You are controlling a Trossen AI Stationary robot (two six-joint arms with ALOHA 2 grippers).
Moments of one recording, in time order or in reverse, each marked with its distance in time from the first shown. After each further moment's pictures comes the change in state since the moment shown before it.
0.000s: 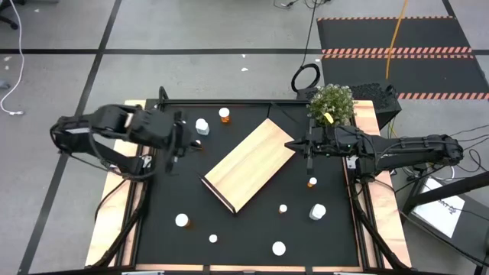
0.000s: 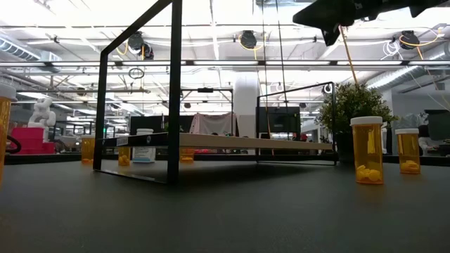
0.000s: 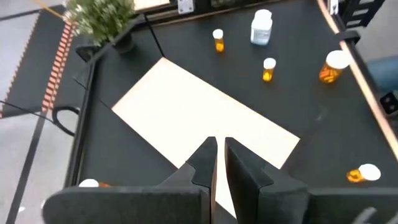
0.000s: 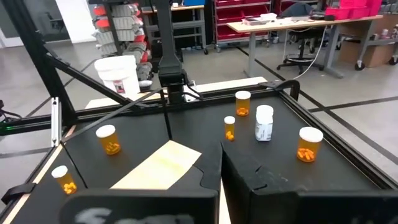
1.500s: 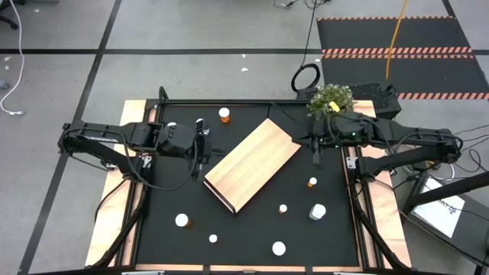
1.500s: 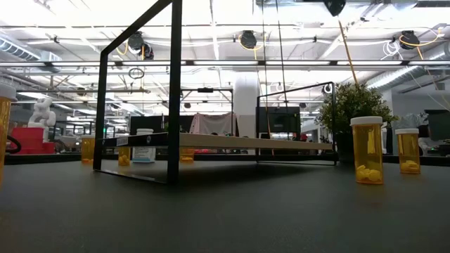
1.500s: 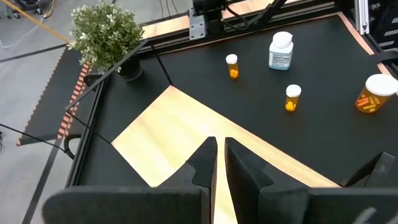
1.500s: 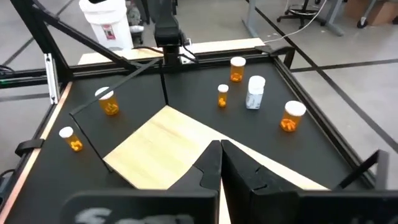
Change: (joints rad) left arm 0.001 0.005 -0.310 0.461 -0.054 0.056; right arm 0.013 0.082 0.416 -0.585 0.005 -0.032
